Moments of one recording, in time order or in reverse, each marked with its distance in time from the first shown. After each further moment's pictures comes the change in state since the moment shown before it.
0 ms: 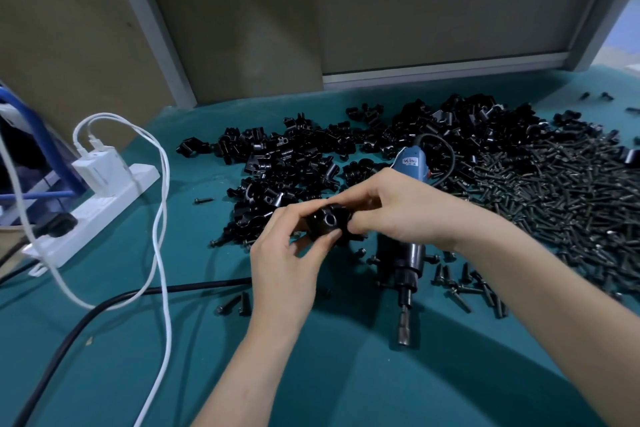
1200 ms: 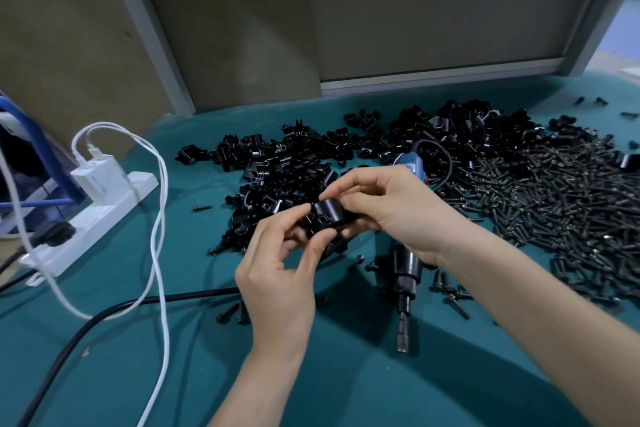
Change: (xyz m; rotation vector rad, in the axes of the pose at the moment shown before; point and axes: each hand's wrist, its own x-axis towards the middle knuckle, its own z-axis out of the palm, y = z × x) left_hand -0.008 0.001 0.006 0.067 0.259 0.233; right_hand -0.001 -0.003 0.012 0.538 0.261 0.005
